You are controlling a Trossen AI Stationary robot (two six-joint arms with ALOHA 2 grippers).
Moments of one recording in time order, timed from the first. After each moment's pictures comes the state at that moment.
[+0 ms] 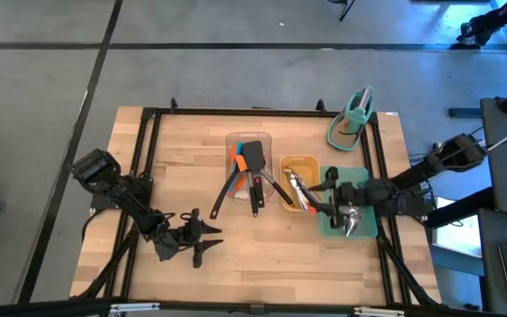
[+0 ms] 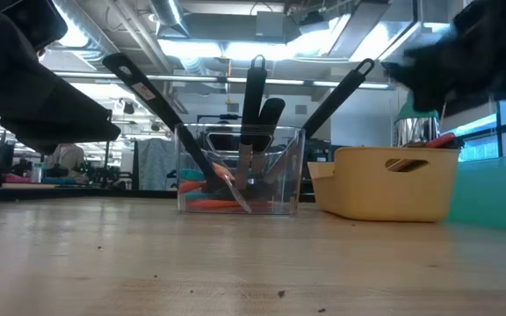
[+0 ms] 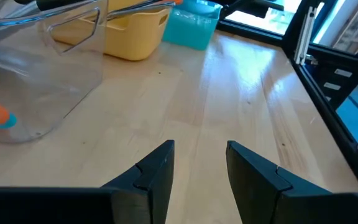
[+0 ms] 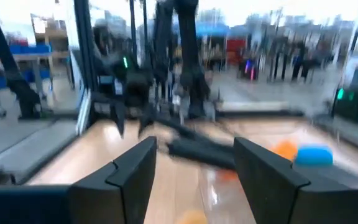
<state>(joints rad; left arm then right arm) -0.79 1.68 0.42 0.80 -0.87 -0.63 0.42 1.15 0.01 1.25 0.38 -0.01</state>
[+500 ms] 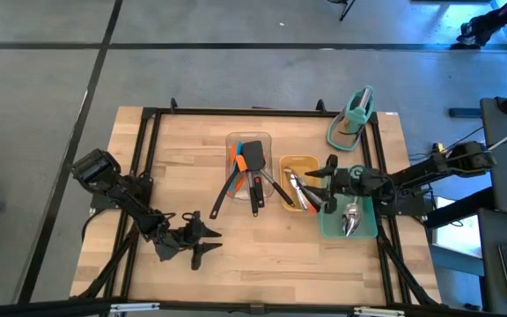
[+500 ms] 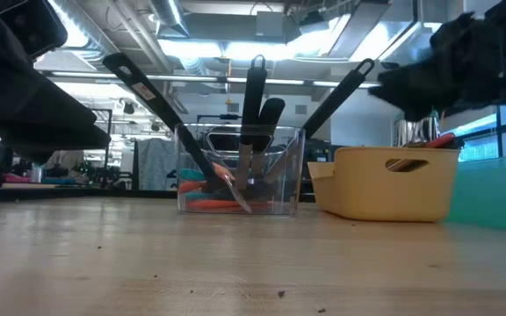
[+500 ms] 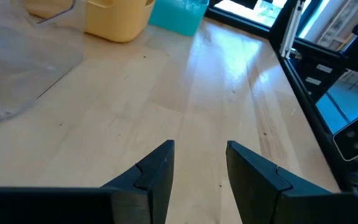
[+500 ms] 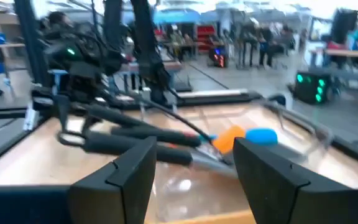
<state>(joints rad) -0.79 1.68 0.42 0.79 -0.79 -0.69 0.14 1.10 0.01 1.11 0.25 0.05</state>
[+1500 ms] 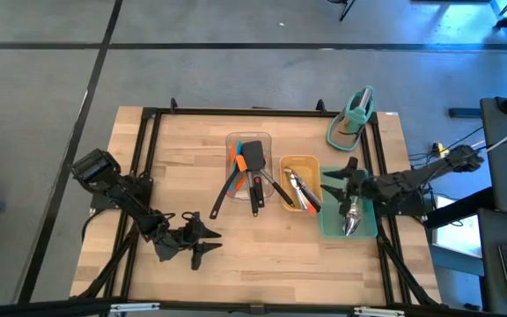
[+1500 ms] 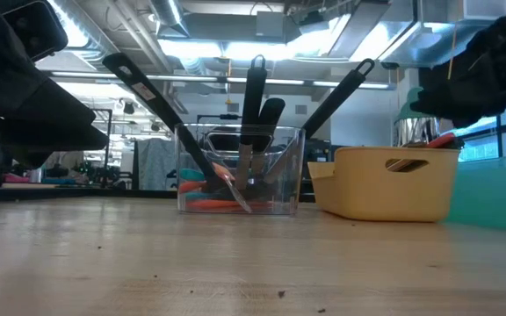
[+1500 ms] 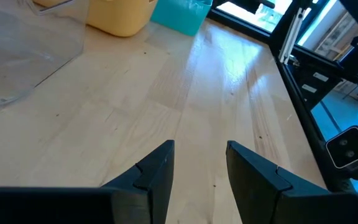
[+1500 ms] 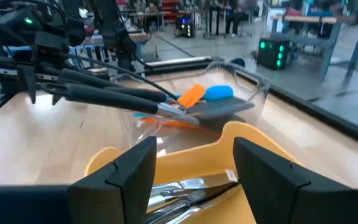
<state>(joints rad) -0.79 1.68 0.42 0.79 -0.79 -0.76 0.40 0.27 0.01 0.10 0.64 0.17</state>
